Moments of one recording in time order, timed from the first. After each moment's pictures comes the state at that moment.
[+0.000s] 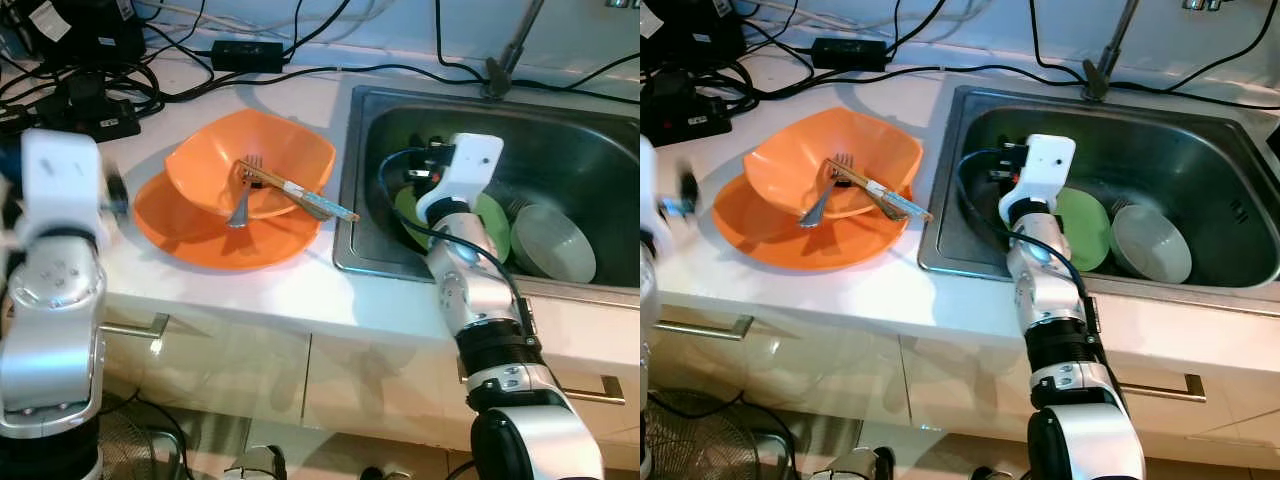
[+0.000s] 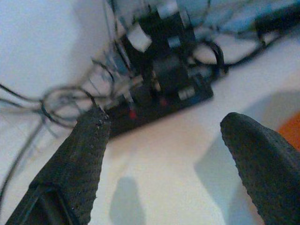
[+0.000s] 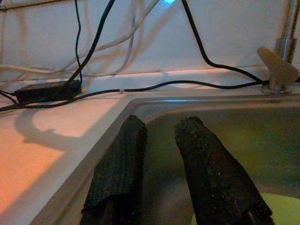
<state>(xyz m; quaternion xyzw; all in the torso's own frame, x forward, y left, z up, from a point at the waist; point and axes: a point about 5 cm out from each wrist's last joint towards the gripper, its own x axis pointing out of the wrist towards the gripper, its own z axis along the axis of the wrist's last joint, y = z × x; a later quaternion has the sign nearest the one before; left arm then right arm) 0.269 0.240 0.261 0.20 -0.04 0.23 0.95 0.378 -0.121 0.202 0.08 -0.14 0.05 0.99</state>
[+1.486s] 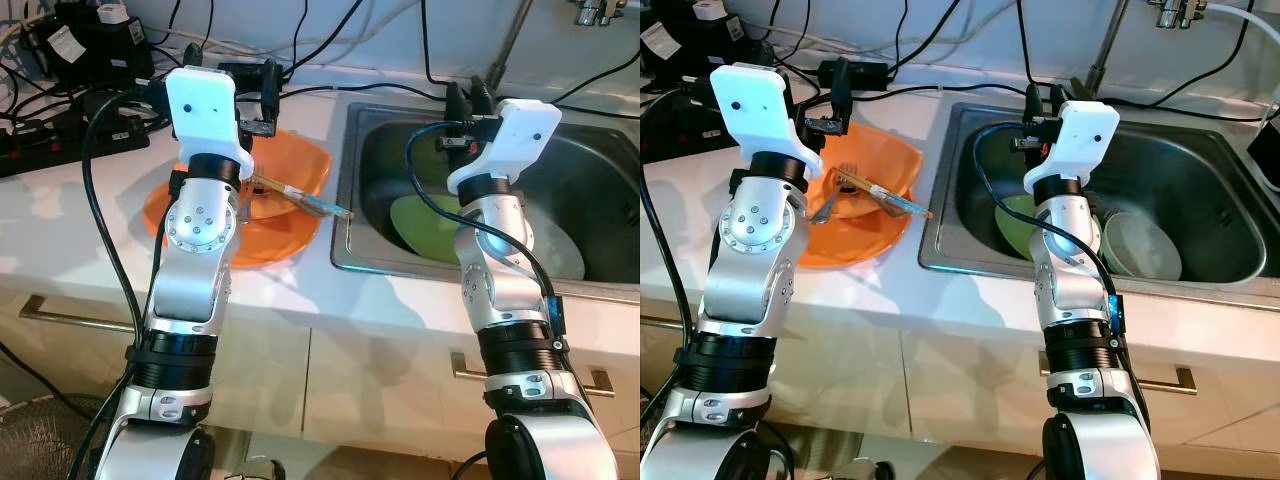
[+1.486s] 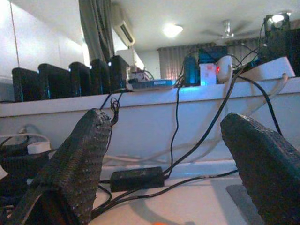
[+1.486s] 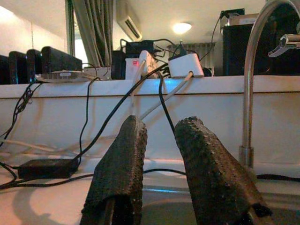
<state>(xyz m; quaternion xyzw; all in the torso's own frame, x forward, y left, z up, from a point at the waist) 0.338 0.128 0.280 0.05 -0.28 -0.01 0.96 0.361 -0.140 0.248 0.04 -0.27 0.03 0.96</state>
